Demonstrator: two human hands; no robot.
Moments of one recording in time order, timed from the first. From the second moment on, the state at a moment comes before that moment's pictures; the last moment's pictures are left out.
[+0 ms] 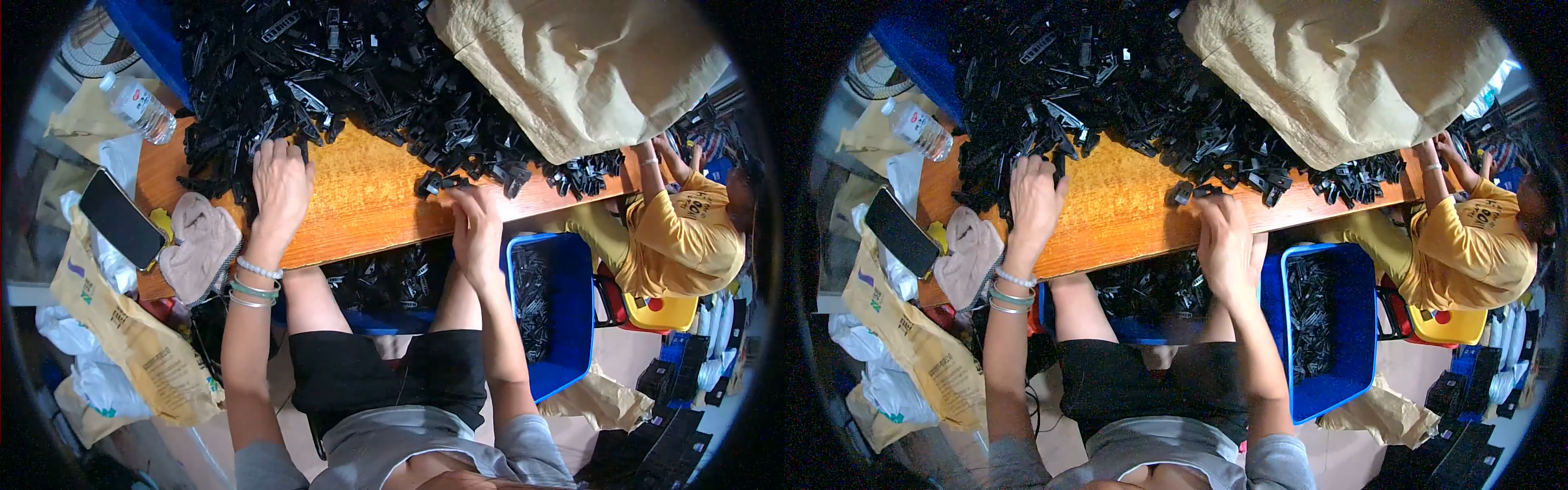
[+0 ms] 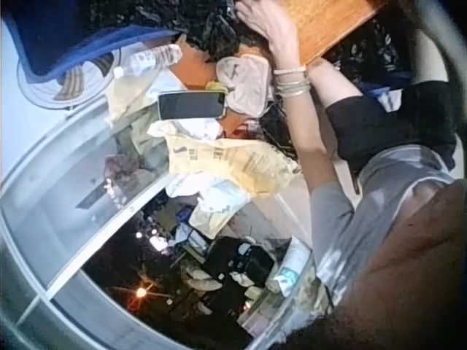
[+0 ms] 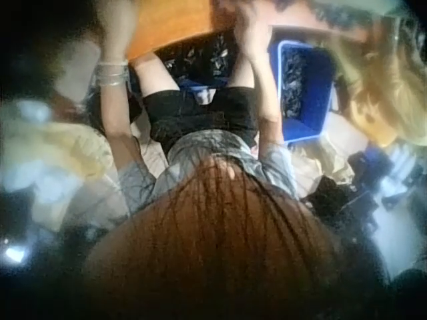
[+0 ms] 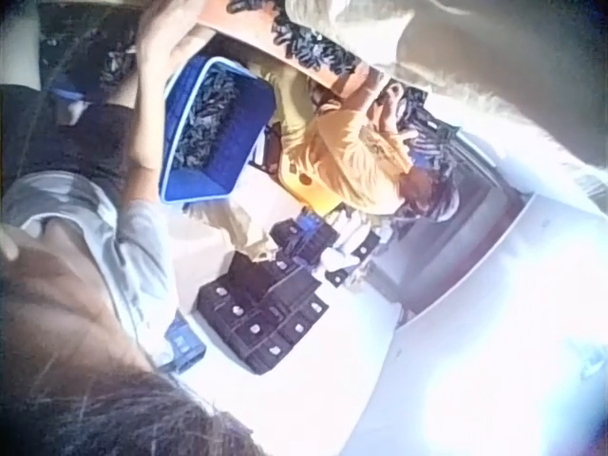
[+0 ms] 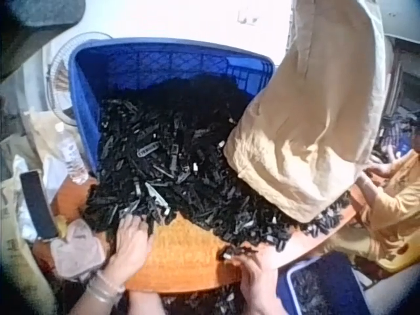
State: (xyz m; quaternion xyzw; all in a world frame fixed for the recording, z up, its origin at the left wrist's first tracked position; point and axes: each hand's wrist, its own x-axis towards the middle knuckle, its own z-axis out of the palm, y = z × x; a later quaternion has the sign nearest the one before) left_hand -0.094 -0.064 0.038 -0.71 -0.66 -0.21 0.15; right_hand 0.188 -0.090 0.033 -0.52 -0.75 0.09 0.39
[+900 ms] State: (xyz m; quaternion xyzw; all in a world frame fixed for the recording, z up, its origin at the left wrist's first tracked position) left_hand -0.060 -0.127 0.016 -0.73 -0.50 -0.42 -0.20; right_hand 0.159 -0.091 0.037 -0.42 -0.79 0.29 0.35
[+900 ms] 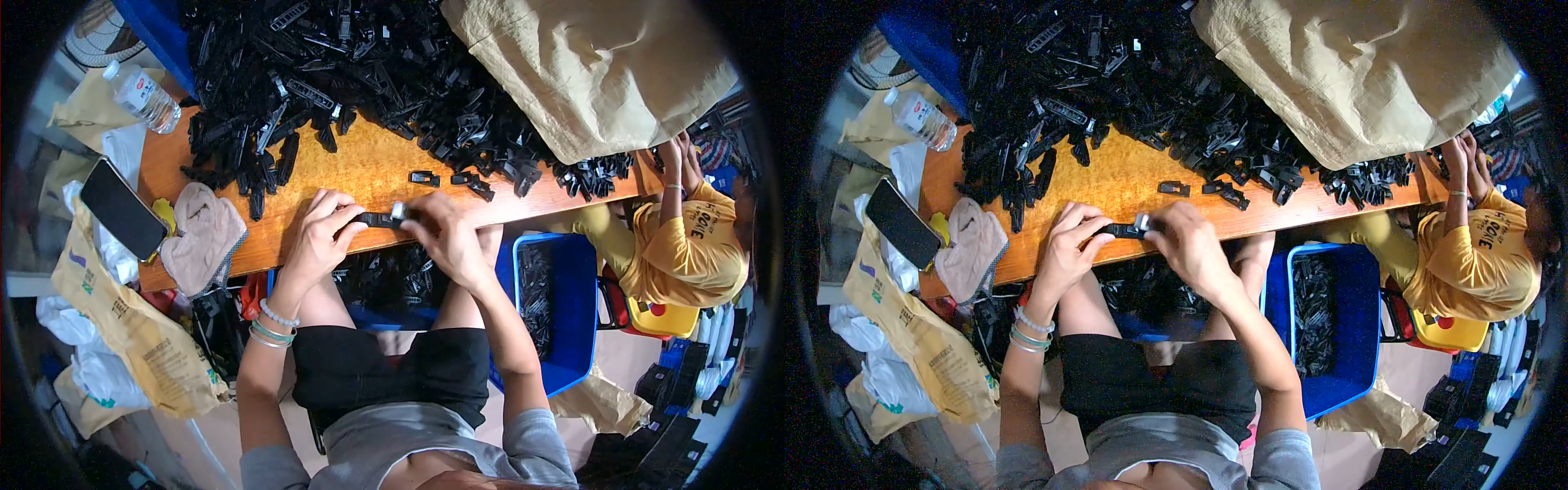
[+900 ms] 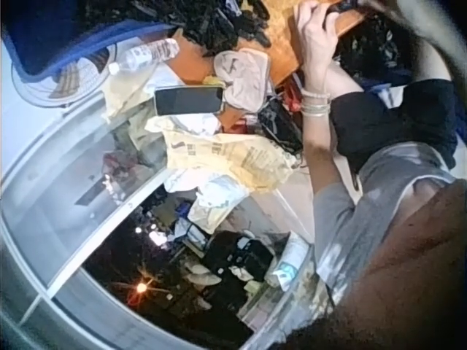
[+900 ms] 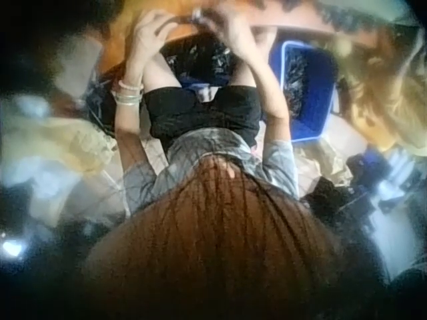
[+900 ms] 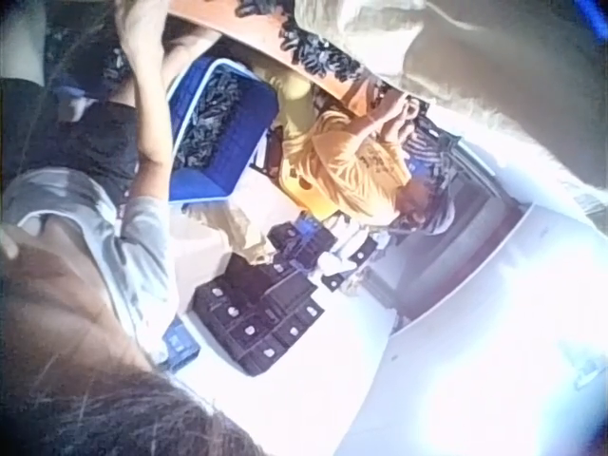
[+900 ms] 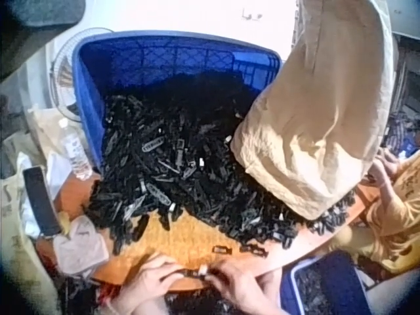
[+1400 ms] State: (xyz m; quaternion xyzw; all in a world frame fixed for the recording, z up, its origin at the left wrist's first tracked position) left_hand -0.061 -0.118 0.025 -0.77 -0.46 -0.38 -0.23; right_hand 0.150 -0.094 0.035 -0.39 -0.82 0.28 0.32
